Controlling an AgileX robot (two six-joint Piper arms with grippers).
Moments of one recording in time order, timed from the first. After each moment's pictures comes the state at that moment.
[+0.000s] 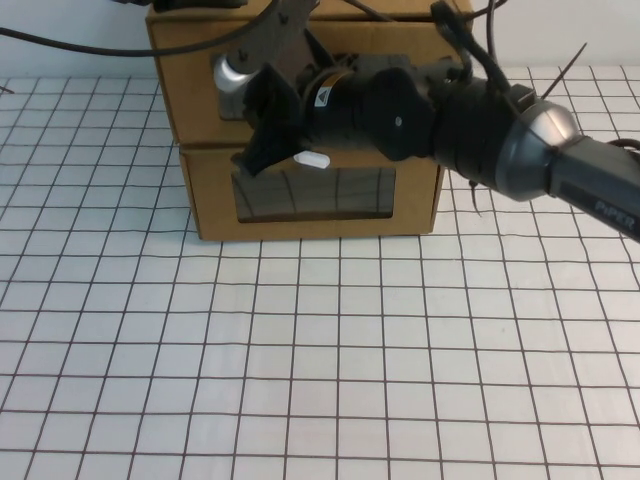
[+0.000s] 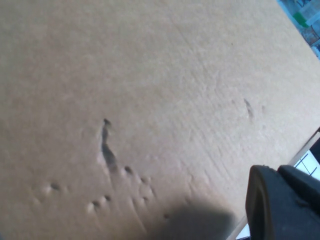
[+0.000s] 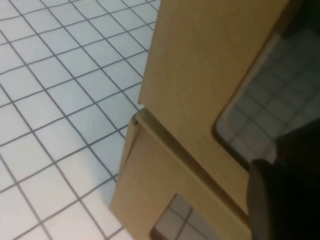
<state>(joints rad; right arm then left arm) 0.67 2.07 -1.85 0.24 0.31 -0.47 -0.11 2.04 -2.23 -0.87 1.24 0.39</state>
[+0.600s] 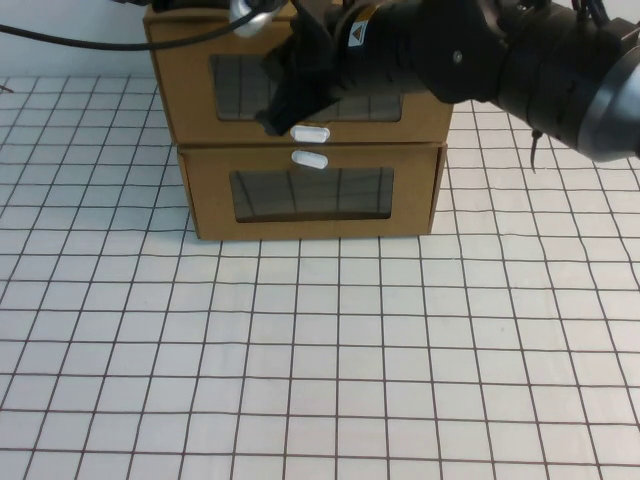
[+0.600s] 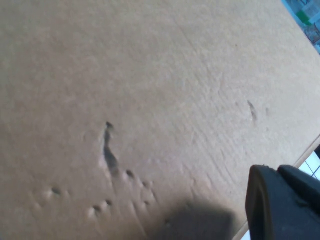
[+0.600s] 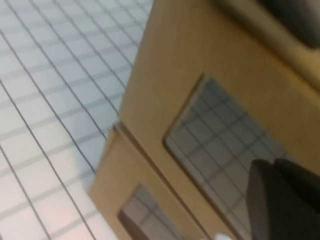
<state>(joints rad) 0.66 1.92 -1.85 0.15 0.46 -0.46 -0.11 2.04 -2.23 -0.86 1.24 0.39</state>
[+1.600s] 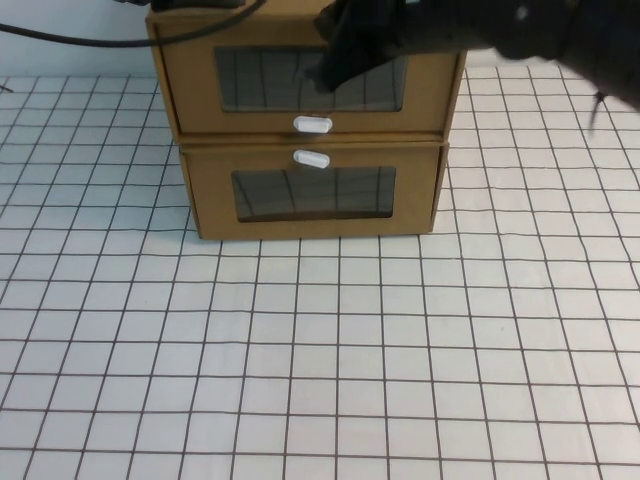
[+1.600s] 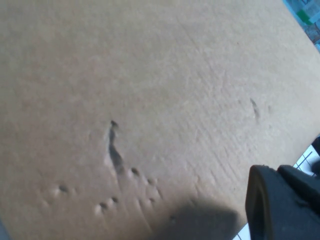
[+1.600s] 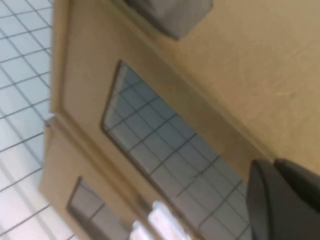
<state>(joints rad) 0.58 1.87 -1.85 0.10 0.49 -0.43 -0.11 2.04 -2.23 -0.86 1.24 0.39</state>
